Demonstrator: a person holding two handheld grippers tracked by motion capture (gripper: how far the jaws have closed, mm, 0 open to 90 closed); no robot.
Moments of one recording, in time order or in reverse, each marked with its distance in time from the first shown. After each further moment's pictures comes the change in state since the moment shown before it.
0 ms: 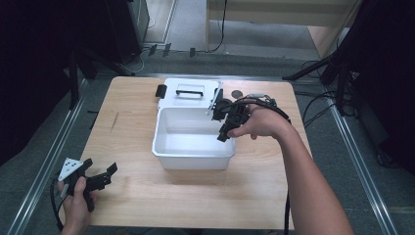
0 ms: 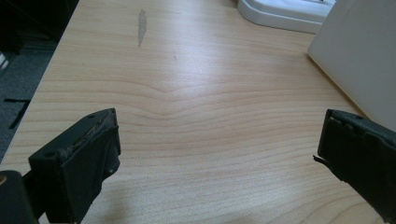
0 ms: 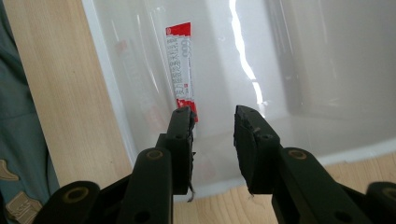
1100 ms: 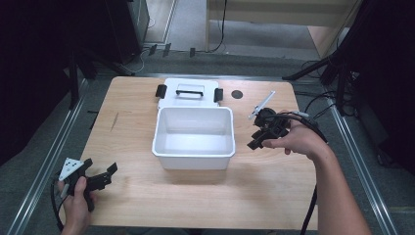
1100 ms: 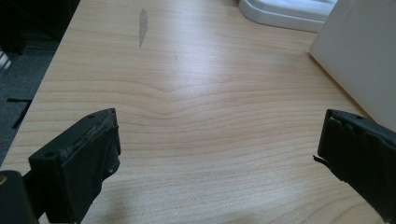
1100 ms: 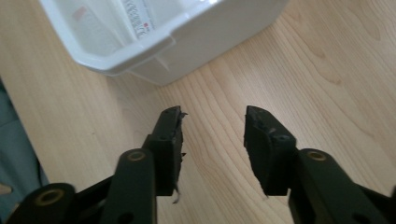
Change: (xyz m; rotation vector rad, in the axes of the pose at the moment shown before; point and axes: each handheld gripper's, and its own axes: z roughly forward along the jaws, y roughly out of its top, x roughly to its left) left arm -0.001 0.000 0.000 0.005 0.006 0.005; right arm -0.017 -0.110 0.005 -0.130 -0.027 0.261
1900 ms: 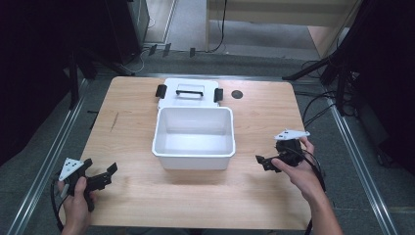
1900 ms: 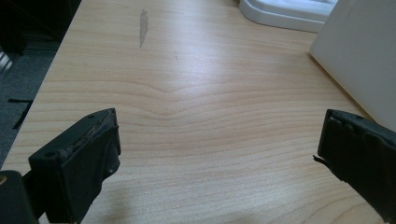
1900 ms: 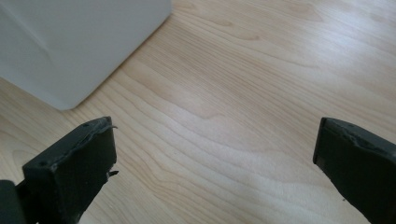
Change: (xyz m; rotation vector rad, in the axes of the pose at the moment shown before) left arm 0.000 0.000 0.000 -0.003 0.003 0.002; right arm 0.007 -0.107 0.053 -0.425 -0.285 0.340
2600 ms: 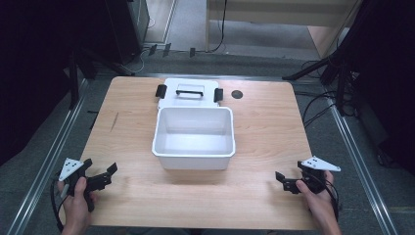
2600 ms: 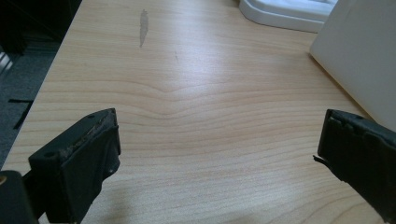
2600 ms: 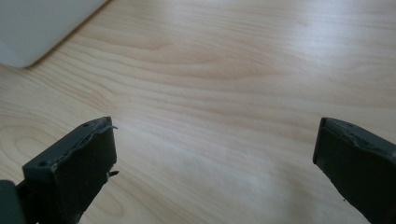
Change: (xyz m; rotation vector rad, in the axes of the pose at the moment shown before) left arm 0.000 0.000 0.000 -0.001 0.002 -0.001; right arm -0.026 -0.100 -0.020 -0.155 -0.052 0.175
